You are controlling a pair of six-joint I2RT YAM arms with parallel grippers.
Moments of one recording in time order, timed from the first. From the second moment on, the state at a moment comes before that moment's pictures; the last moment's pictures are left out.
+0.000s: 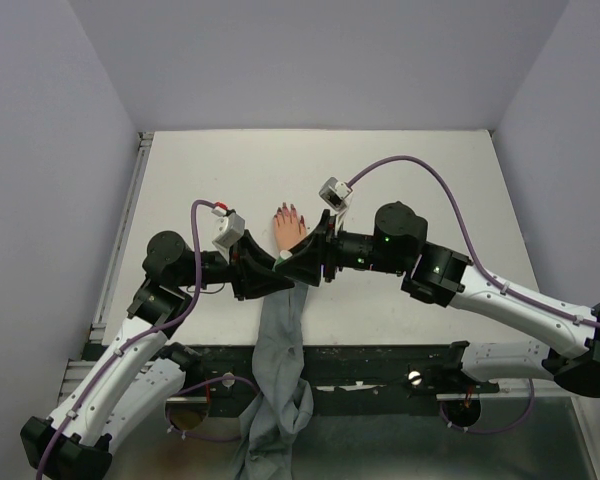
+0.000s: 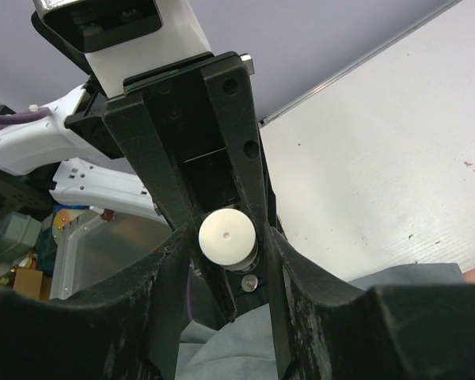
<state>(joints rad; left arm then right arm) -0.47 0.68 0.65 0.17 1.04 -0.45 1.07 1.17 1.13 -0.04 -0.30 0.46</state>
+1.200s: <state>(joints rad) -0.60 0.61 0.68 -0.14 0.62 -0.21 1.07 1.20 1.05 0.04 -0.12 0.59</state>
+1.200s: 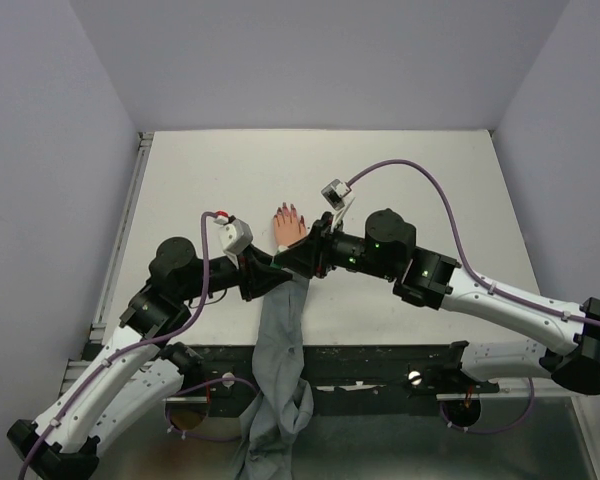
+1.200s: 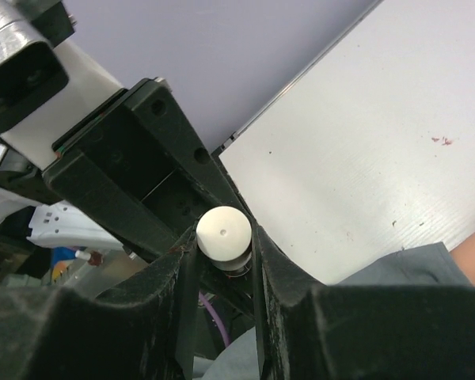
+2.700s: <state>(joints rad) -0.49 0.63 0.72 -0.29 0.30 -0.12 0.97 1.31 0.75 0.00 0.79 0.50</state>
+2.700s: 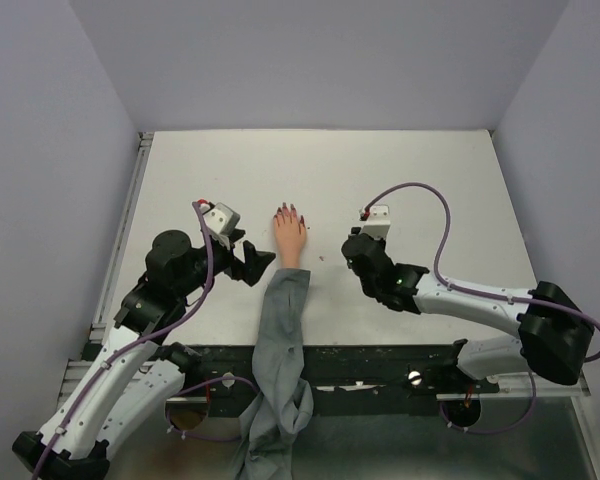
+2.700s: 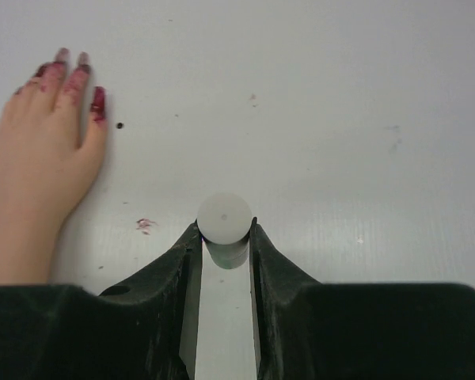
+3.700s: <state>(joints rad) -0.49 0.60 0.72 -0.29 0.21 -0.12 0.92 1.51 0.50 0.42 0.92 0.48</state>
